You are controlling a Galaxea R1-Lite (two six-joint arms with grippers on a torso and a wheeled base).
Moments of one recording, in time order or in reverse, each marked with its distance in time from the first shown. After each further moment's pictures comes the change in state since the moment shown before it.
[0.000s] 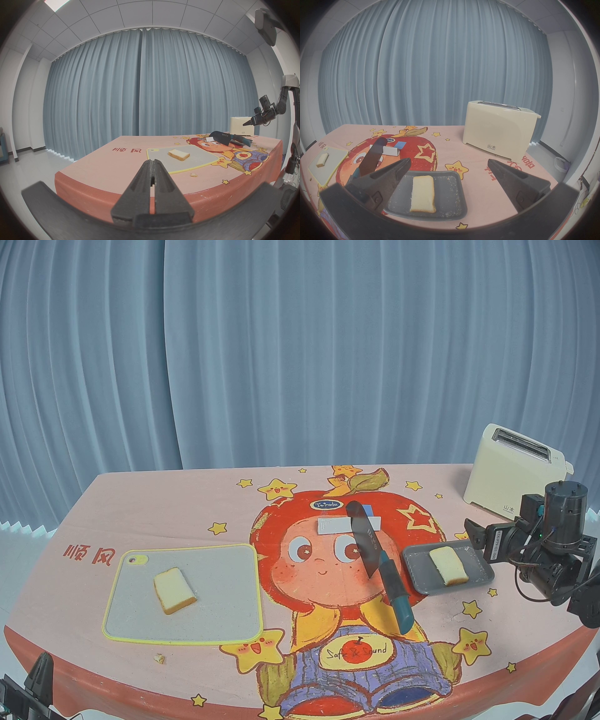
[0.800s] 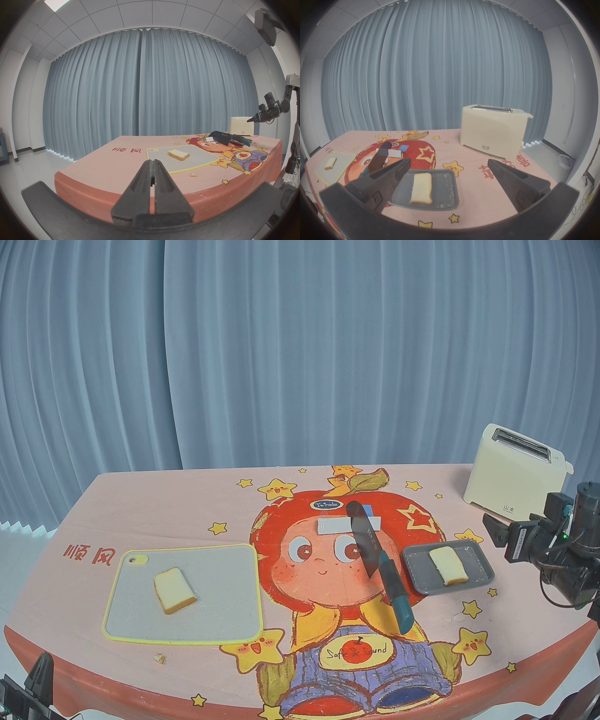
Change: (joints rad) left arm 0.000 0.000 0.000 0.000 -0.003 0.001; right arm -0.046 -0.133 0.061 0.000 0.073 0.005
